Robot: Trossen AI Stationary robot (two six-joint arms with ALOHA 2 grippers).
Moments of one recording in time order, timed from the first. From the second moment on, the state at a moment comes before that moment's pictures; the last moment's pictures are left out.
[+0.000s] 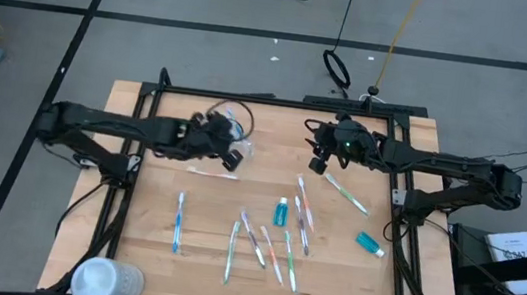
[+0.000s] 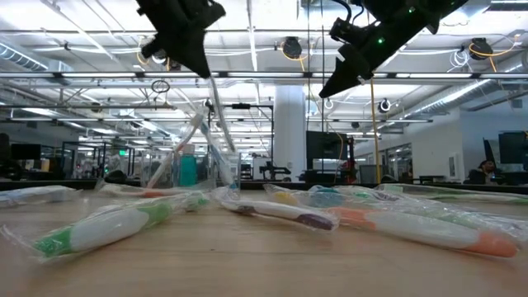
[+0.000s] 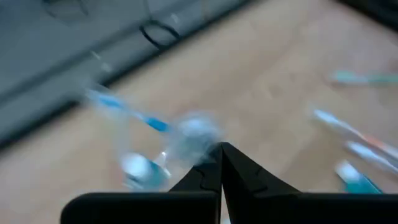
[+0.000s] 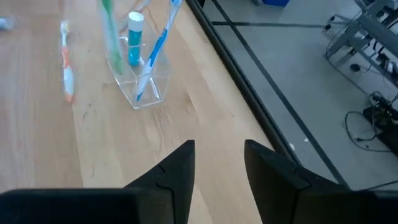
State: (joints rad) left arm 0.03 1.36 1.17 -0.68 -0.59 -0.62; right arm -0.27 1.22 0.86 -0.20 0.26 -0.14
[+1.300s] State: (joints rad) left arm 0.05 1.69 1.17 -0.52 -0.21 -0.05; right arm -0.12 1.22 0.77 -0.33 0.26 0.00
